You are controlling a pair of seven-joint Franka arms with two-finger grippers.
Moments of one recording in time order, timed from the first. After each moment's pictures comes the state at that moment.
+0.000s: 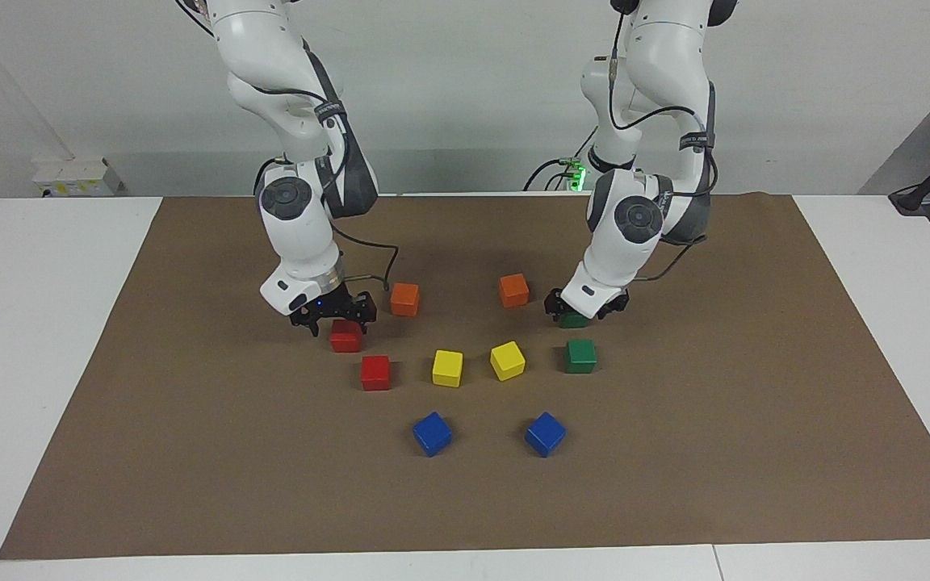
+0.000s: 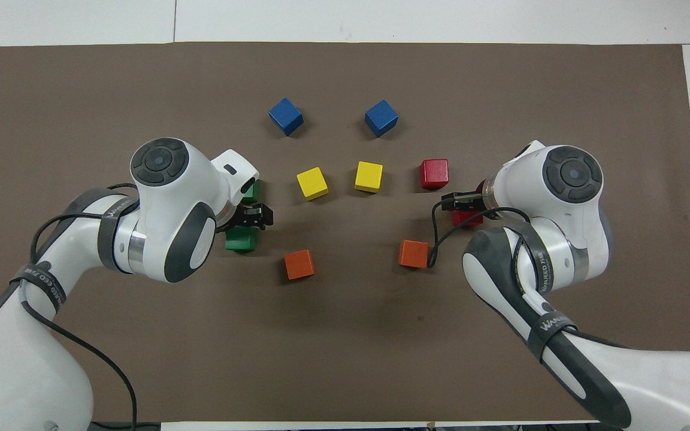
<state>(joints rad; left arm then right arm) -0.43 0.24 0.02 -2.02 -0.10 2.15 -0.34 0.13 0.20 0.12 -2.11 -0.01 2.36 0.25</state>
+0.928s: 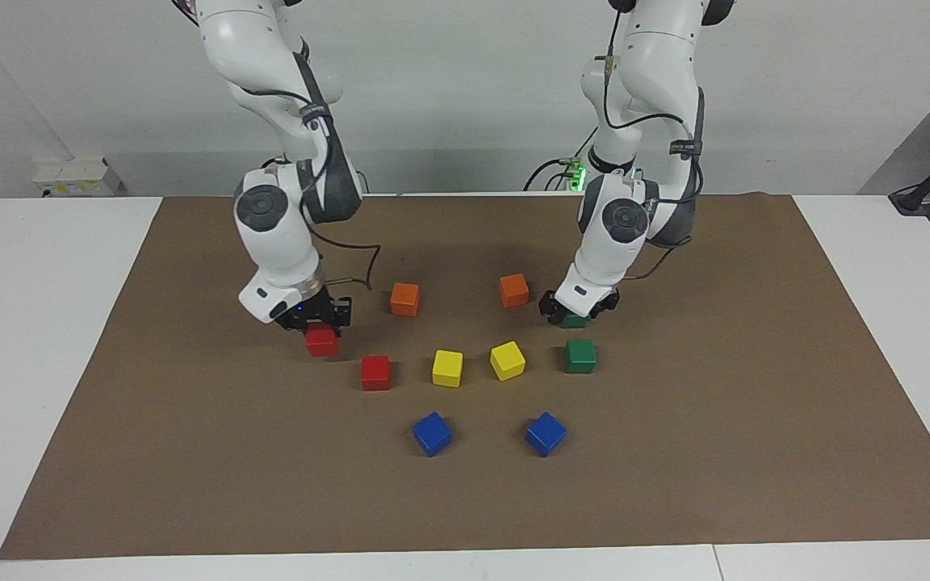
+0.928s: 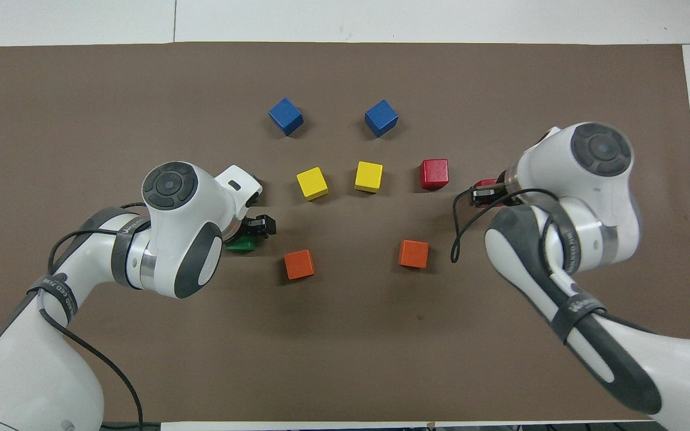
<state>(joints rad) -0.44 0.24 0.02 -2.12 -0.10 2.28 -0.37 0.03 0.21 0.11 -1.95 -0.01 2.16 0.08</state>
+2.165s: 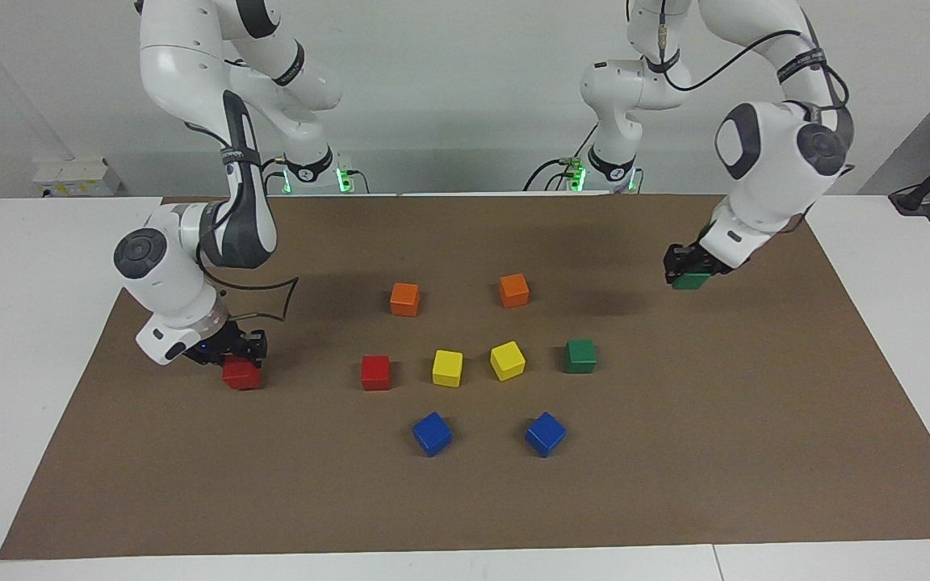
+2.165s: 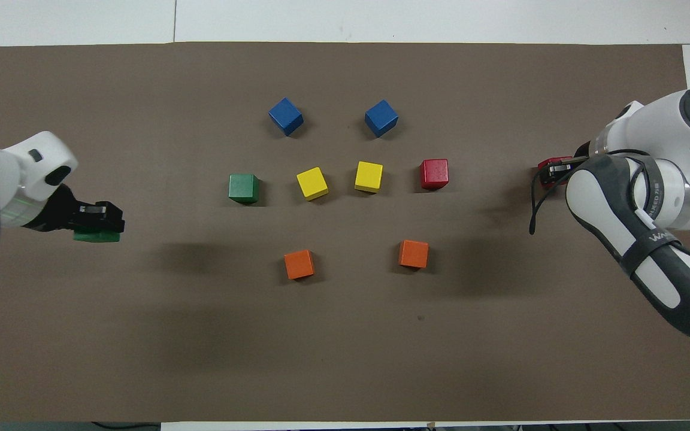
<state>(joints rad) -0.03 0.00 0.06 -2.01 -0.10 1.87 0.15 -0.16 0.35 0.11 -1.89 -0.01 2.22 -0.12</state>
